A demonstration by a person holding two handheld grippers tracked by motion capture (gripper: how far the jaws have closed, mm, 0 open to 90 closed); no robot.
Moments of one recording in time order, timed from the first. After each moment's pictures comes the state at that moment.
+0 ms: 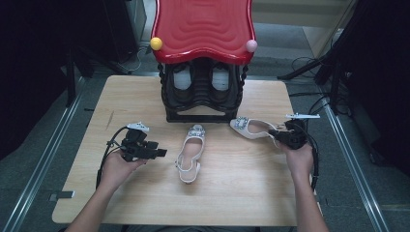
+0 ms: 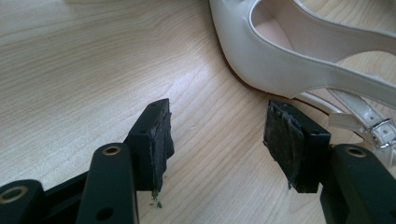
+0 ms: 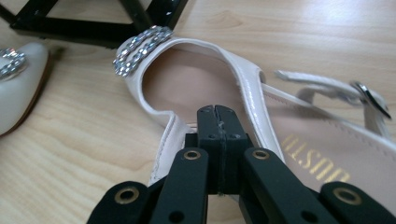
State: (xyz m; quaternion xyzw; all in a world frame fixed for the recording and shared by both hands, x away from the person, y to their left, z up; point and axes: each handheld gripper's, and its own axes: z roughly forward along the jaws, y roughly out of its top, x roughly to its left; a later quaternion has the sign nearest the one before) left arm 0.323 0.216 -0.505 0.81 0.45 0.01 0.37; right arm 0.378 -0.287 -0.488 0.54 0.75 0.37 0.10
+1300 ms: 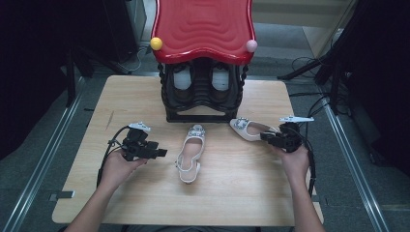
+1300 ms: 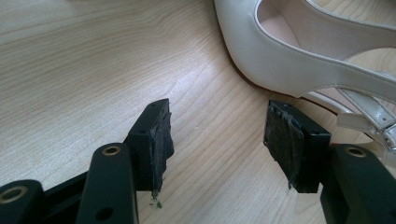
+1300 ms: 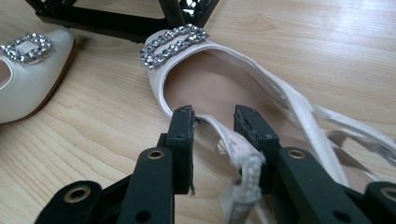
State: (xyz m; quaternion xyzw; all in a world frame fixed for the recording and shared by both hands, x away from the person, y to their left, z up) left arm 0.325 0.214 -0.507 0.82 0.45 0.01 0.36; right arm 0.373 -0.272 -0.493 0.50 0.77 0.38 0.11
